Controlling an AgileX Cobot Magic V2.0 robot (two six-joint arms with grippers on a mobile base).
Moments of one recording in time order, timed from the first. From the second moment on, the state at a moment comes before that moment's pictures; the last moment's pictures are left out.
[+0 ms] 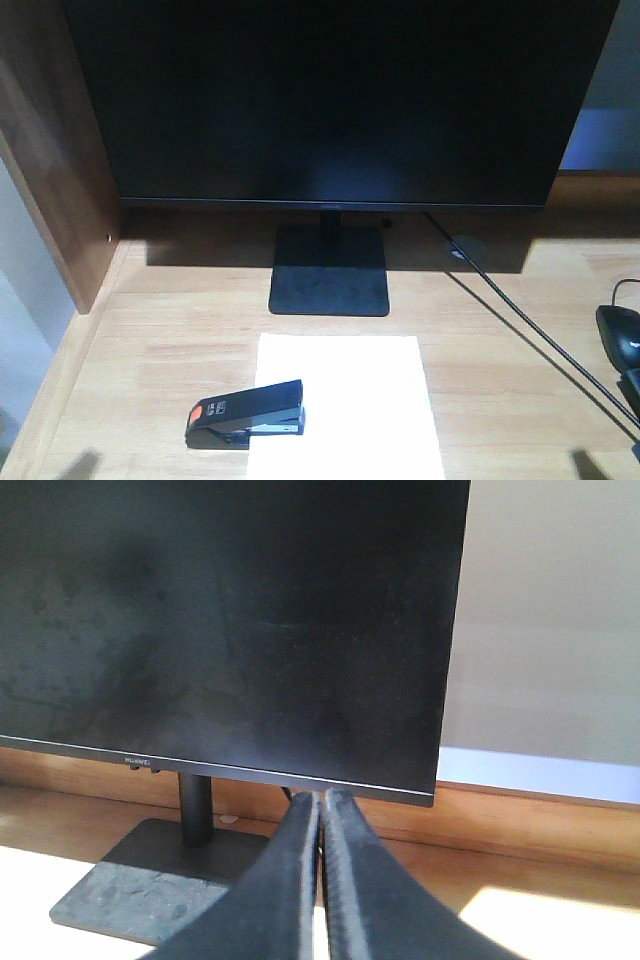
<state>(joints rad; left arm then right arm) -0.34 0.36 -0.25 0.21 -0.08 0.11 0.21 0.27 -0.20 -1.45 0.02 1.40</state>
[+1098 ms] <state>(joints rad) -0.25 0.25 -0.25 0.01 0.15 0.04 0.21 0.27 -0.20 -1.45 0.02 1.40</state>
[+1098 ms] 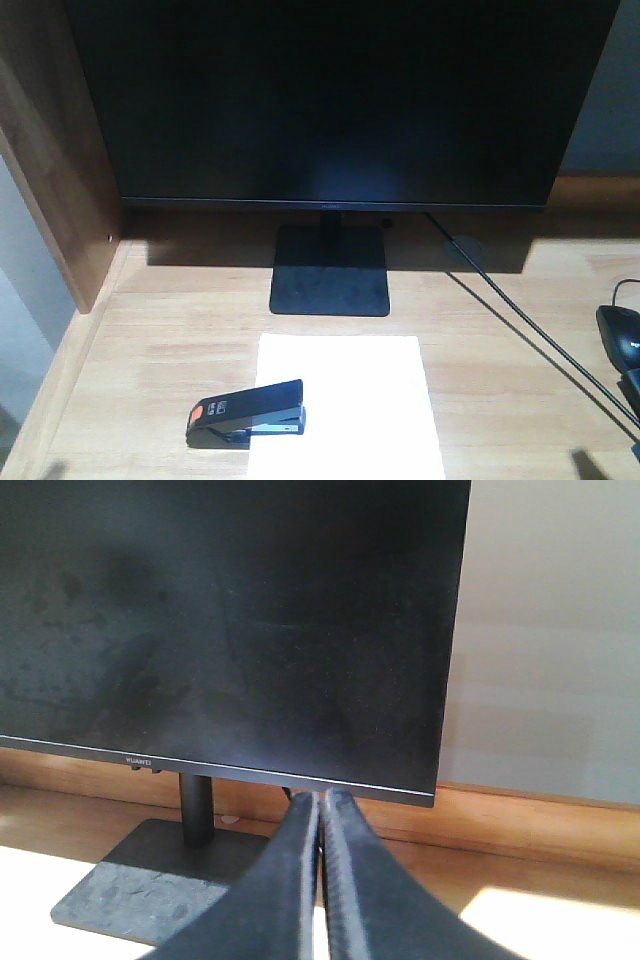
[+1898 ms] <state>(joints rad) 0.00 -0.01 0.03 -0.08 0.13 0.04 0.21 0.27 -0.20 -1.45 0.02 1.40</state>
